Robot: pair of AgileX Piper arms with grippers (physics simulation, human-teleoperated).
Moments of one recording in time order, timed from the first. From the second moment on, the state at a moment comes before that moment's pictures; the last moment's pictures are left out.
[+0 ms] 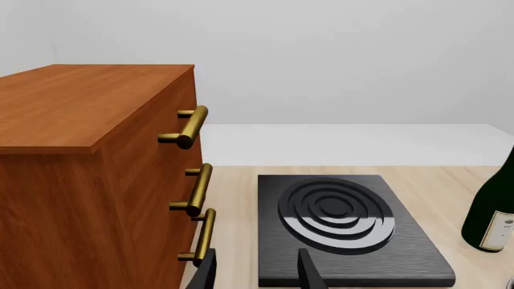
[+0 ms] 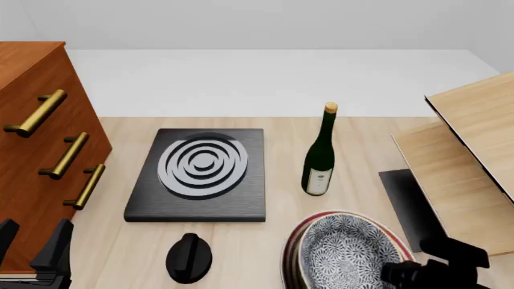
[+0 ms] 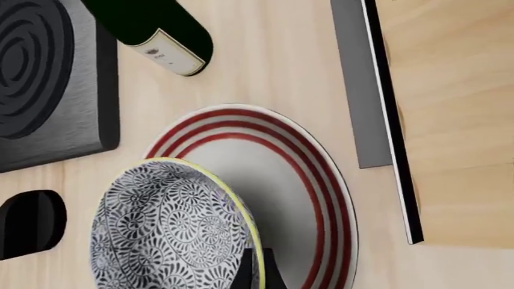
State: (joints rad) left arm 0.00 0.01 0.00 0.00 0.00; right arm 0.32 0.79 -0.16 0.30 0.57
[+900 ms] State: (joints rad) left arm 0.00 0.01 0.00 0.00 0.00; right arm 0.24 0.76 -0.29 0.45 0.48
